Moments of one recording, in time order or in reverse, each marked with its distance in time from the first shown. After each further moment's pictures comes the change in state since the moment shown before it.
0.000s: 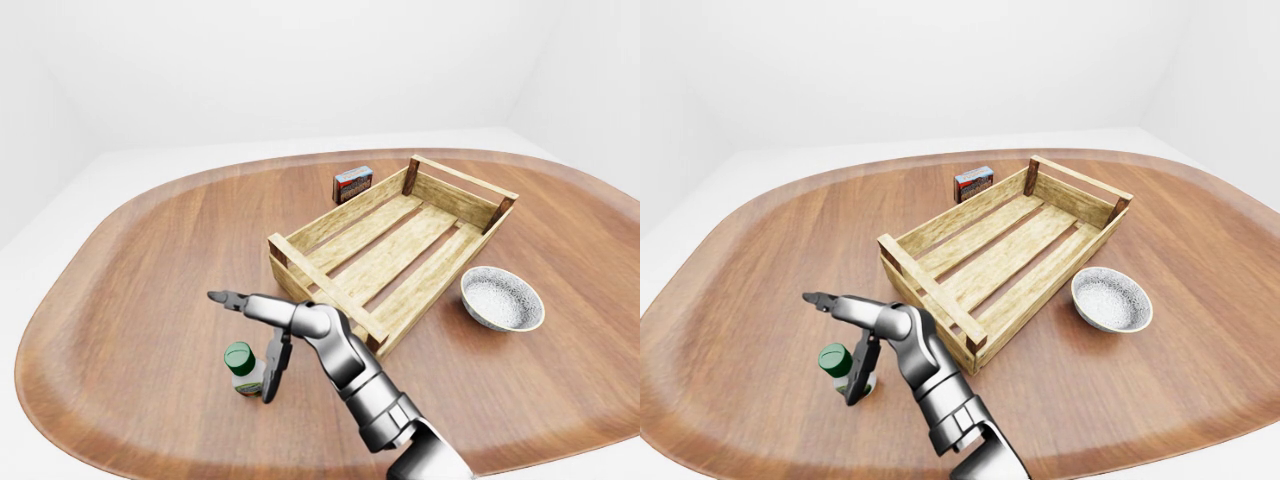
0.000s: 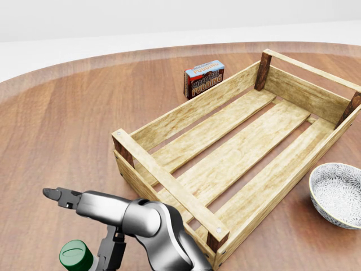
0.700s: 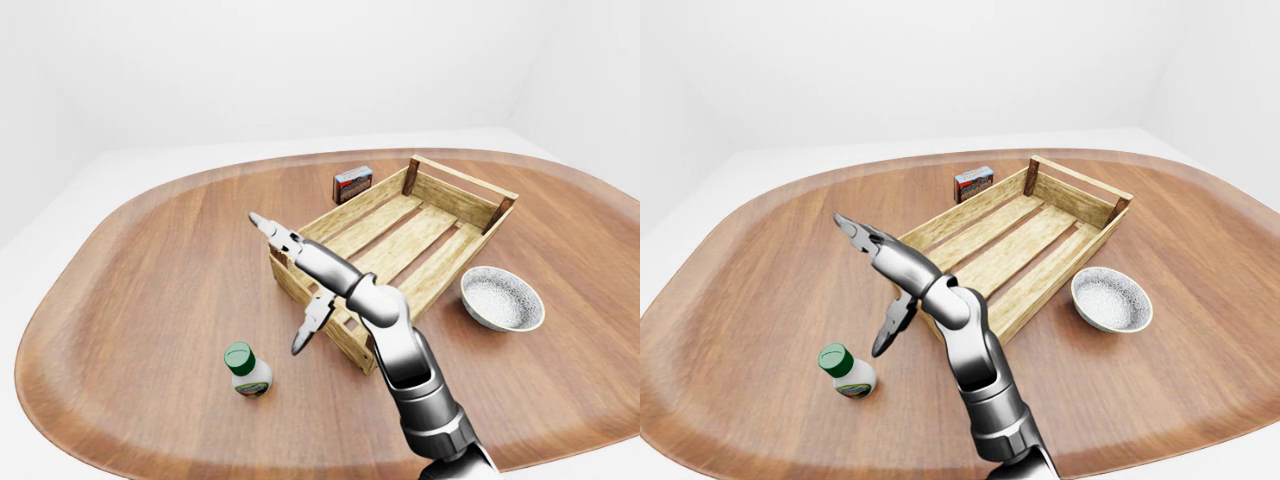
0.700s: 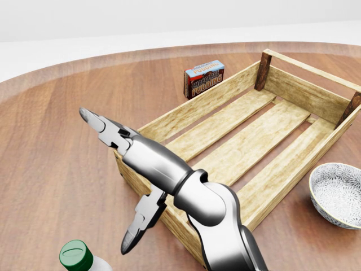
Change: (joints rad) left arm -0.006 0.005 0.000 -0.025 0.000 0.000 0.004; right arm 0.091 -0.178 -0.067 -0.541 0.103 0.000 -0.100
